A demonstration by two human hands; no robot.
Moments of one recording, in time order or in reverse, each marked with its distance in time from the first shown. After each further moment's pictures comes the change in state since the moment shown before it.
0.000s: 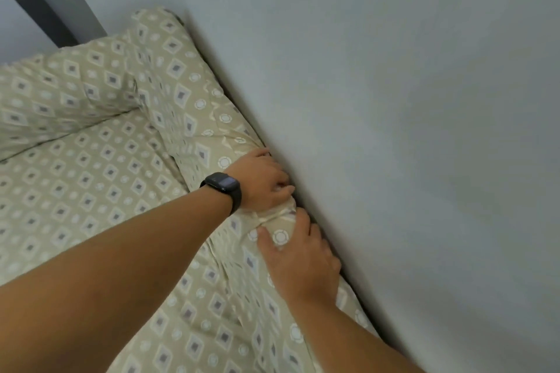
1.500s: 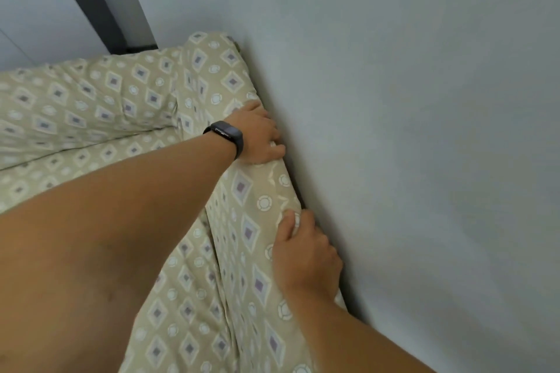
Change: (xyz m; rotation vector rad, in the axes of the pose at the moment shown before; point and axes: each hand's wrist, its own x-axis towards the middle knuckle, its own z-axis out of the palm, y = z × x) left_hand 0.074 -0.250 -0.053 0.190 -0.094 -0.237; right_hand 0.154 -0.143 0.022 0.041 -0.069 -0.042
